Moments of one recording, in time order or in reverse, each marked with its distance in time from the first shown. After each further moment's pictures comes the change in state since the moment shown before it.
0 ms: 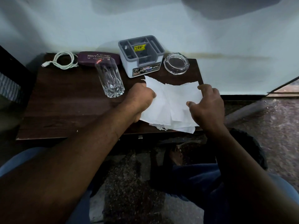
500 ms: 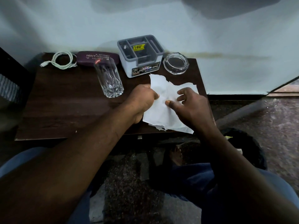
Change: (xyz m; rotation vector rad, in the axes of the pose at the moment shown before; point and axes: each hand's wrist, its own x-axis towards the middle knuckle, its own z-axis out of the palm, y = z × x) left_hand 0.000 -0.001 0.008 -0.115 -0.109 -0.019; right_hand -0.014 -0.037 -0.001 0.111 -0.220 -0.020
